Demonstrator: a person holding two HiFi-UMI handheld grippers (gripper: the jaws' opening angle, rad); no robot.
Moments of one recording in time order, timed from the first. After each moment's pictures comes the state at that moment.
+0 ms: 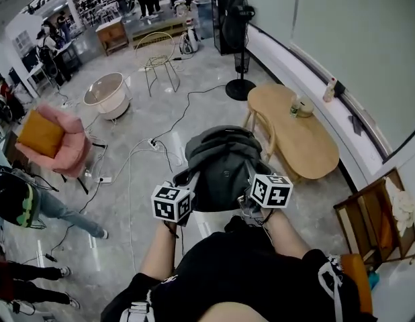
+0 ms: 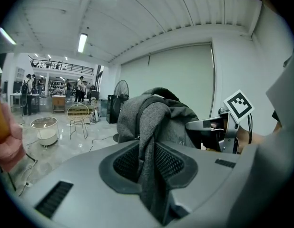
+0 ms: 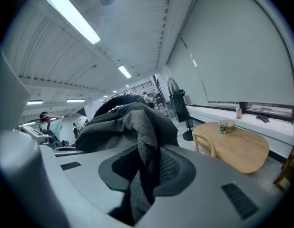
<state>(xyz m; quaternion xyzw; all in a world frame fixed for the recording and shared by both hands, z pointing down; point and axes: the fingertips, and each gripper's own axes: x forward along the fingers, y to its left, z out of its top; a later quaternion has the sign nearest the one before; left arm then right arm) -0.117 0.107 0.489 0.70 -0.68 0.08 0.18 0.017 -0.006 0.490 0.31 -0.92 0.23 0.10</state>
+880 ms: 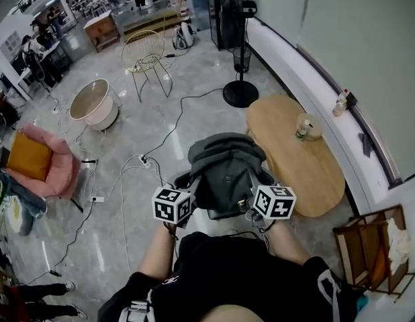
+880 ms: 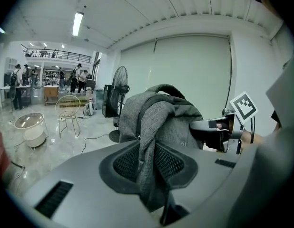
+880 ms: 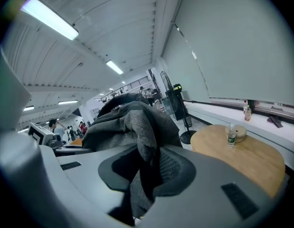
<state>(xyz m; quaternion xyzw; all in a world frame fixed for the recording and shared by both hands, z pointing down) -0.259 -0.305 0.504 0.71 -0.66 0.10 0.23 -0.114 -0.403 0.501 0.31 -0.91 0.26 0.12</state>
